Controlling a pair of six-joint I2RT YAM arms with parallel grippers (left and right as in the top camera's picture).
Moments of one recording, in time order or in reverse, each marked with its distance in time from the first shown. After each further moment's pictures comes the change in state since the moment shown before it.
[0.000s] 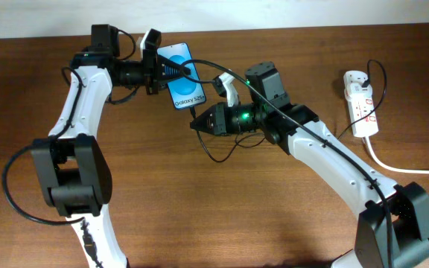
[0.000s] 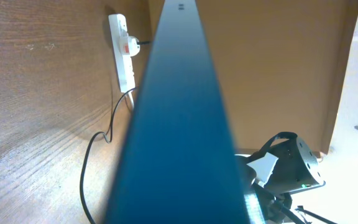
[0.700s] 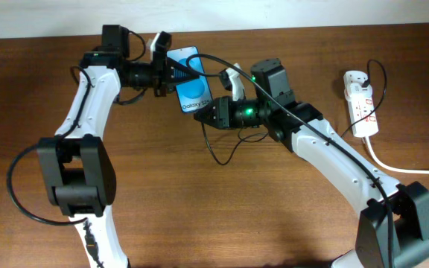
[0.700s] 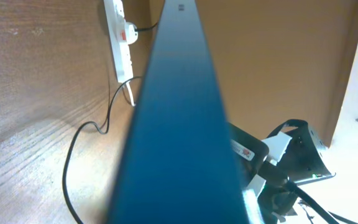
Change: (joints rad) left arm -0.035 0.000 0.000 -0.014 -0.008 0.004; right arm -0.027 0.000 0.000 0.028 0.053 0.000
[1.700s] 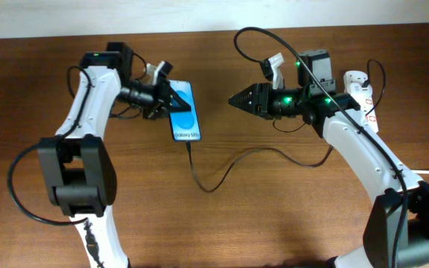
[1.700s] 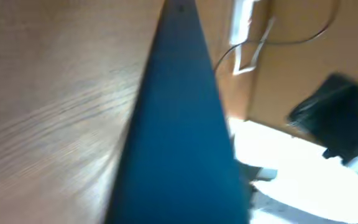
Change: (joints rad) left arm -0.020 0.000 -0.002 -0.435 -0.447 0.323; right arm -0.235 0.000 0.000 -0.129 -0.113 -0.116
